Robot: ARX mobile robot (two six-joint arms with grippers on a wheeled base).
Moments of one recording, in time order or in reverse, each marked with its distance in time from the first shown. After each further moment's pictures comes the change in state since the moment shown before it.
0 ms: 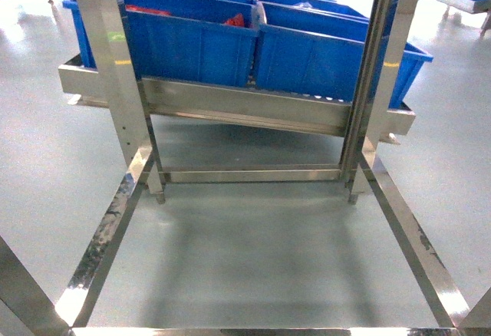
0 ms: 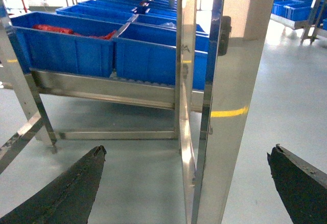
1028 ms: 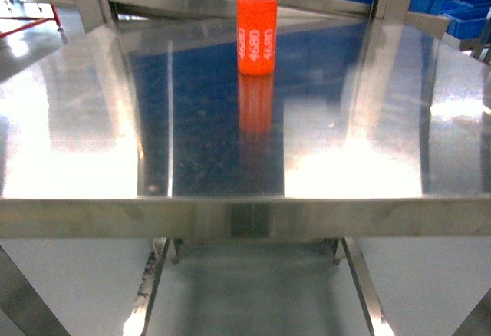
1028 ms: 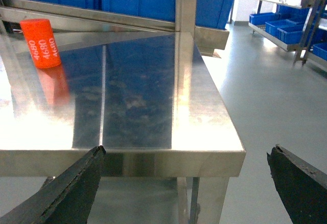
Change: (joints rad) left arm 0.000 0.000 0.000 0.002 0.000 0.011; right arm 0.000 0.000 0.000 0.001 0.001 0.001
